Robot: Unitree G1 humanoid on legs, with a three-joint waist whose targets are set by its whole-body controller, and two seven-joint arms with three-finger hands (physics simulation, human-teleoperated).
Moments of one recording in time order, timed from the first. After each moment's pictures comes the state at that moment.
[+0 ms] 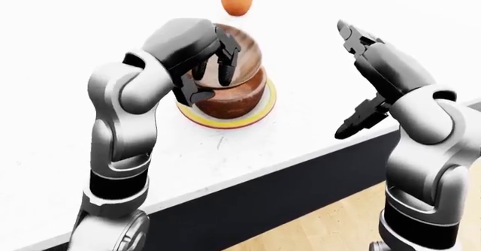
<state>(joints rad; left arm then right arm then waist) -0.95 0.00 -0.10 -0.14 1.13 0.12 -0.84 -0.53 -0.59 -0.32 -0.38 -0.76 0.35 0.88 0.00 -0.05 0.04</state>
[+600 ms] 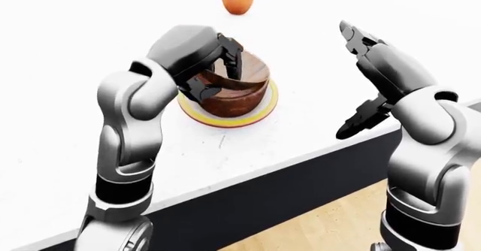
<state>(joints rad) -0.91 -0.03 -0.10 -0.14 1.17 0.10 -0.79 -0.53 -0.60 -0.33 -0.36 -0.75 0.35 0.87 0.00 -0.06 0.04</state>
